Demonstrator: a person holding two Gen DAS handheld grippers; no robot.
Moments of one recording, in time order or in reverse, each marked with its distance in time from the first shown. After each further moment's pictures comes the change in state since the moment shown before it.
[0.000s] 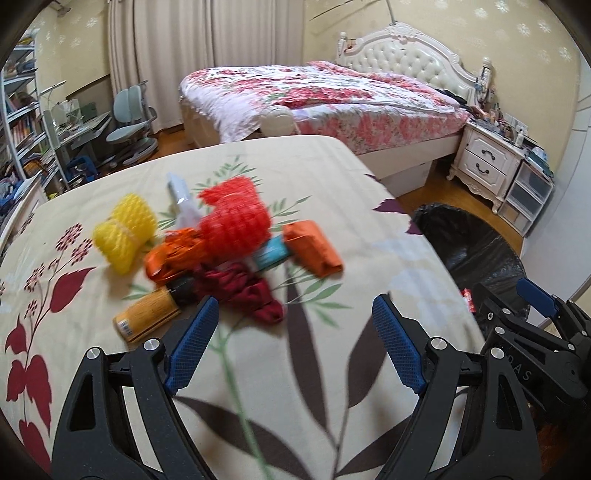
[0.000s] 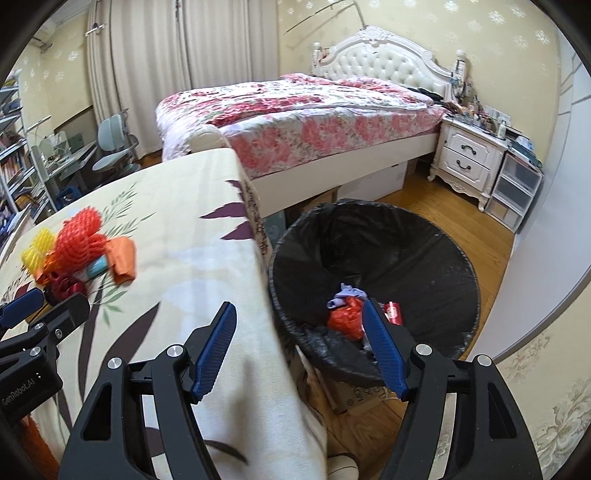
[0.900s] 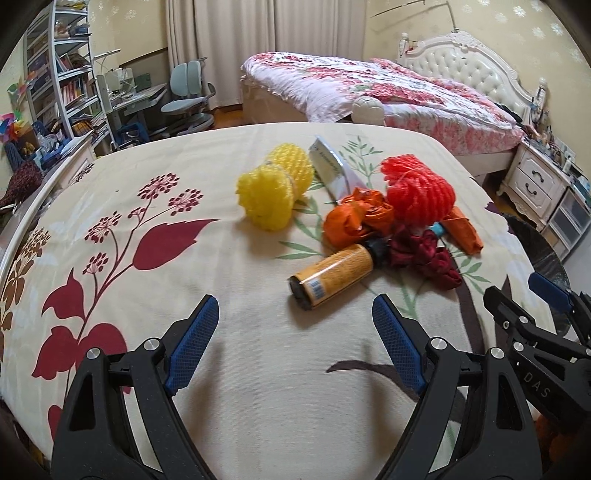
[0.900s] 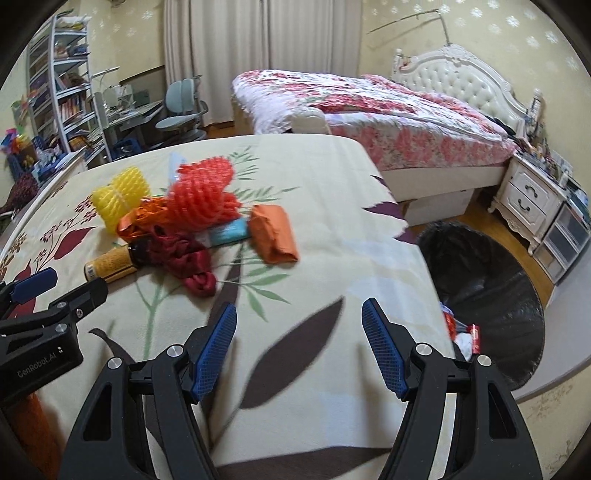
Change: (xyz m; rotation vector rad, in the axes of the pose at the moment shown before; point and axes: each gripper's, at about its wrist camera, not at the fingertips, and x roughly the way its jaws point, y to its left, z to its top) left arm -0.013 0.108 -0.028 -0.134 0.038 0.152; right arm -0.002 0.122 -0.009 -0.238 0.026 0.176
